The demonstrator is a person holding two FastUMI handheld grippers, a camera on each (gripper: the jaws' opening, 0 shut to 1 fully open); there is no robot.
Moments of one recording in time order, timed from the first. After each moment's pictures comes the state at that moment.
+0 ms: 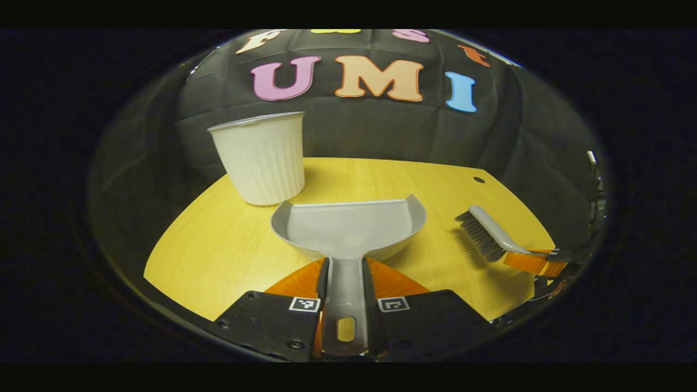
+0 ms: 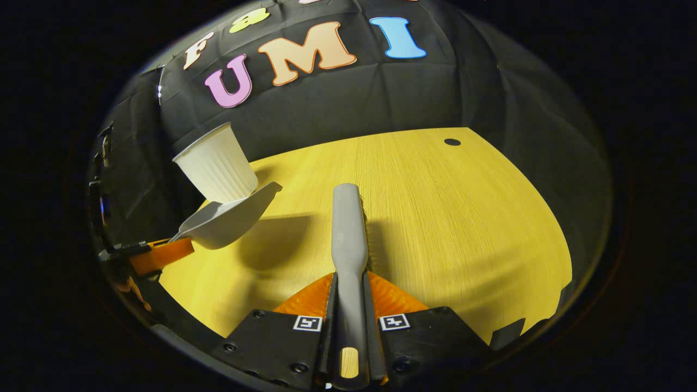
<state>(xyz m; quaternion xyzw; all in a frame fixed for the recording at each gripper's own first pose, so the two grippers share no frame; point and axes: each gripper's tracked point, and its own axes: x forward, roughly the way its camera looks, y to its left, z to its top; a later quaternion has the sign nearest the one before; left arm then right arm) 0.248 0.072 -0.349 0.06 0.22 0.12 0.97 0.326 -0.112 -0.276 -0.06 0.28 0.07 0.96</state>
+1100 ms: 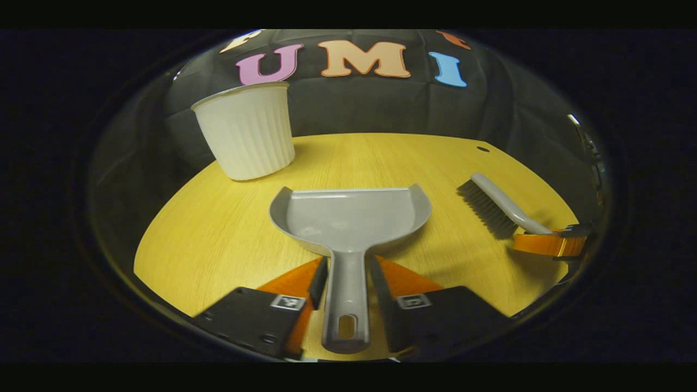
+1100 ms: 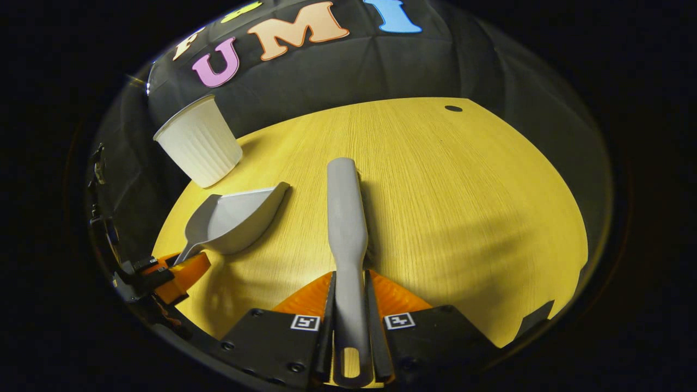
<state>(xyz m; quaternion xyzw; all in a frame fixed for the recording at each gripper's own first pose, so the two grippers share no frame) 0.252 0.078 -0.429 0.09 0.27 0.10 0.95 0.330 -0.116 -0.338 -0.05 0.33 0.06 0.94</state>
